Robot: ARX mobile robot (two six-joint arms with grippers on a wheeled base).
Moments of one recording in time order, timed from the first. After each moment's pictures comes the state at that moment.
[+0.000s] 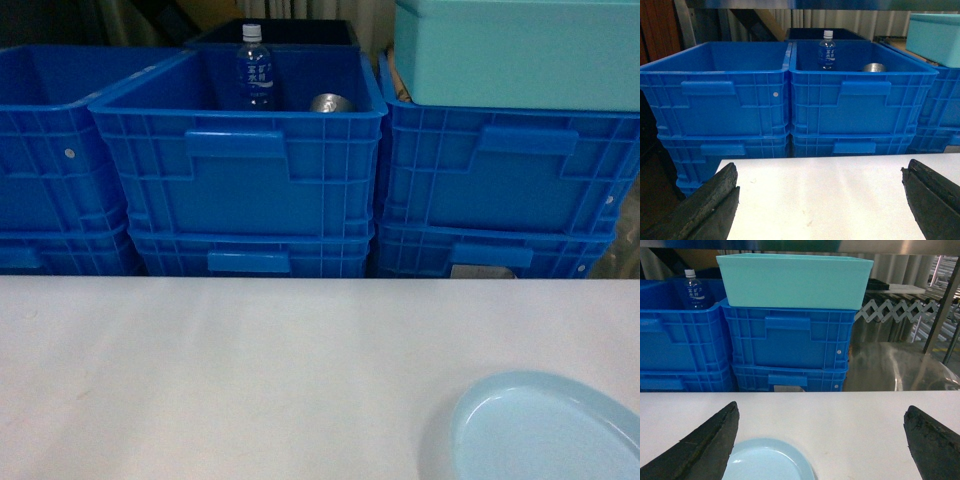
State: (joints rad) left arm 0.00 0.01 0.01 0.00 0.00 0.00; right arm 0.00 0.01 0.01 0.00 0.00 0.00
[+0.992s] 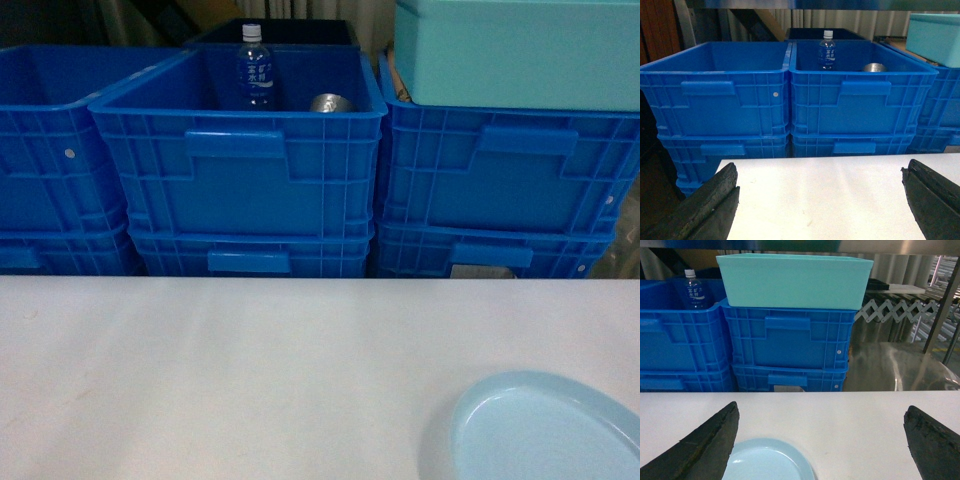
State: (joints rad) left arm 0.00 0.01 0.01 0.00 0.00 0.00; right arm 0.00 0.01 0.01 0.00 0.00 0.00
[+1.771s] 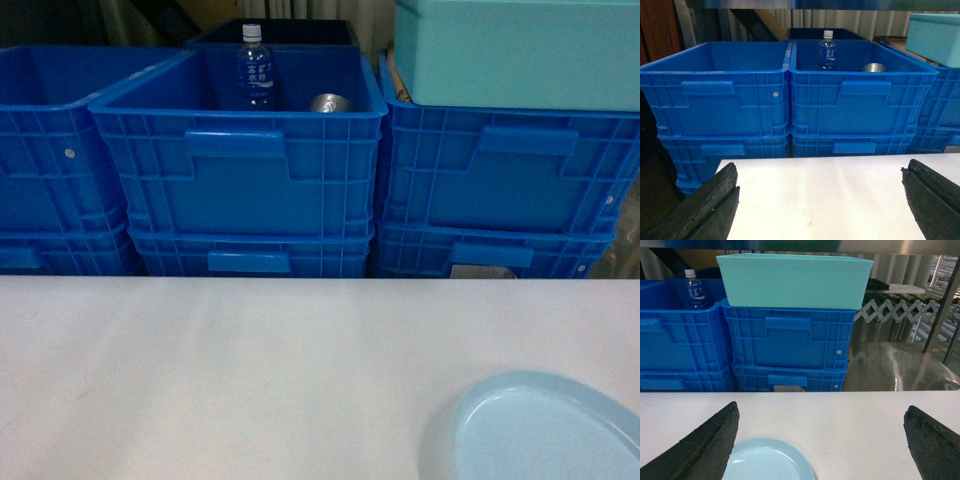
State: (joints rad) left arm 0.00 0.01 0.01 0.00 0.00 0.00; right arm 0.00 0.01 0.01 0.00 0.00 0.00
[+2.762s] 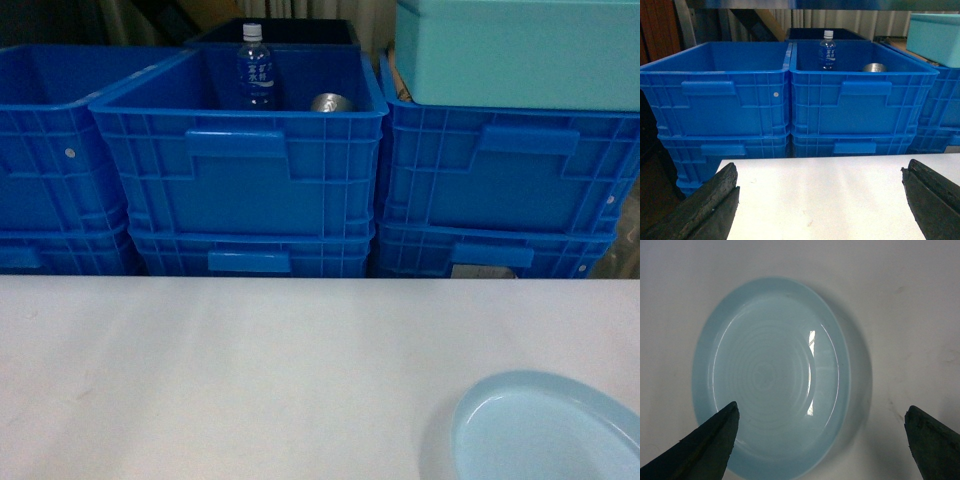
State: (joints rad) left arm 0.00 0.01 0.01 0.00 0.00 0.00; right arm -0.37 1.74 0.65 -0.07 -0.65 -0.18
